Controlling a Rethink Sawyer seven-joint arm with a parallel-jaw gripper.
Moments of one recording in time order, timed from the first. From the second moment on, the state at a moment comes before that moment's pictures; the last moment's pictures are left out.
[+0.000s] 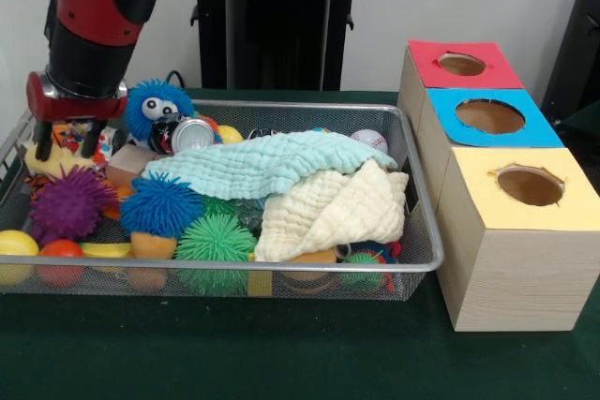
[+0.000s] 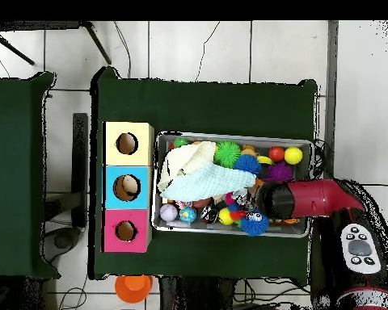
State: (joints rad) arm -0.55 -0.50 0.02 1.47 -0.75 0.57 1.23
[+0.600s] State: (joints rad) arm -0.51 -0.48 0.02 1.45 -0.75 0.57 1.23
